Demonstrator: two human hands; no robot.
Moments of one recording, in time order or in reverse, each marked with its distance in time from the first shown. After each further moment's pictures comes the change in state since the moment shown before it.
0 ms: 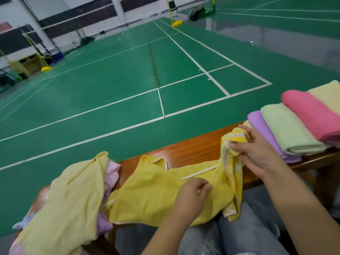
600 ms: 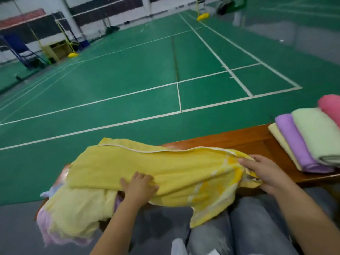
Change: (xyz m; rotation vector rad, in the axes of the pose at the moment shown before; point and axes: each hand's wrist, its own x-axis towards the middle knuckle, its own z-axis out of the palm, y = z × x) left_hand -0.024 -0.142 -0.109 0.712 -0.072 -0.535; right_hand 0.003 0.055 0.001 -0.353 -0.038 0.213
